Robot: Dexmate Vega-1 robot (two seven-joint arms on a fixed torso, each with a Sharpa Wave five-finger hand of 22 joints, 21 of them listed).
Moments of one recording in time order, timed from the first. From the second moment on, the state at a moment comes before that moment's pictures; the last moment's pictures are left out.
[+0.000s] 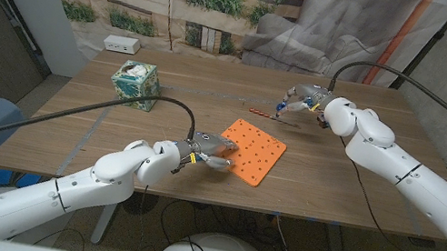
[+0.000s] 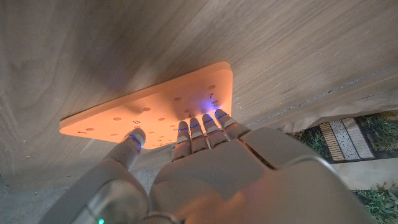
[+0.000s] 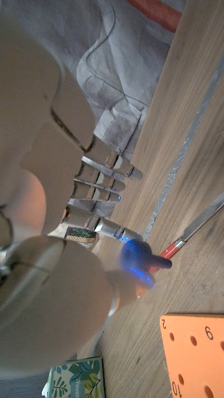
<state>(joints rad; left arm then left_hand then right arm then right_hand) 0.95 0.86 0.72 -2.06 0.82 0.26 -0.23 0.08 0.10 0.76 0.05 0.18 0.13 0.03 0.18 0.17 0.11 -0.03 0.20 0.17 0.08 -0.03 0.18 0.16 0.06 -0.04 0.19 0.17 -0.54 -0.81 -0.75 -1.79 -0.54 -0.39 0.29 0.82 -0.05 0.44 -0.16 0.21 0.76 -0.17 0.68 0.30 0.27 0.00 0.26 0.29 0.18 -0.02 0.35 0.34 0.45 0.01 0.20 0.17</state>
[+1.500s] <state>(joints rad) 0.98 0.77 0.67 -2.05 0.80 0.47 0.03 0.08 0.10 0.77 0.04 0.18 0.13 0.02 0.18 0.17 0.12 -0.03 0.20 0.17 0.08 -0.03 0.18 0.16 0.07 -0.04 0.19 0.17 -0.52 -0.86 -0.78 -1.79 -0.72 -0.55 0.34 0.82 -0.04 0.43 -0.16 0.21 0.76 -0.17 0.68 0.30 0.27 -0.01 0.26 0.29 0.18 -0.02 0.35 0.34 0.45 0.01 0.20 0.17</state>
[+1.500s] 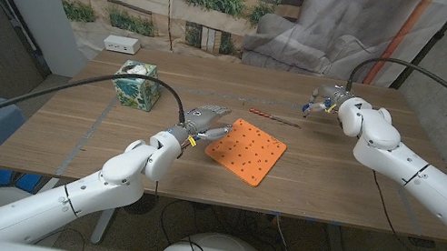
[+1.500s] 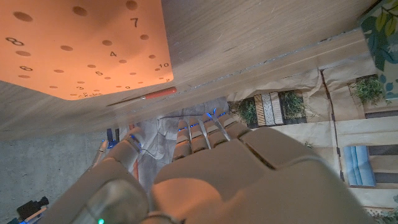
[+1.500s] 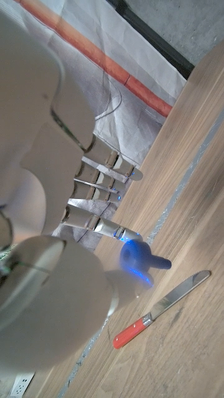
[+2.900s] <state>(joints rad) 1.02 0.69 0.57 -1.98 0.46 0.47 0.35 0.08 0.10 0.77 0.04 0.18 0.14 0.02 0.18 0.17 0.12 -0.03 0.20 0.17 0.09 -0.04 0.18 0.16 0.09 -0.04 0.19 0.17 -0.46 -0.83 -0.84 -1.58 -0.83 -0.42 0.30 0.82 -0.04 0.43 -0.16 0.21 0.75 -0.18 0.68 0.30 0.27 -0.03 0.25 0.29 0.18 -0.03 0.35 0.35 0.46 0.01 0.20 0.17</state>
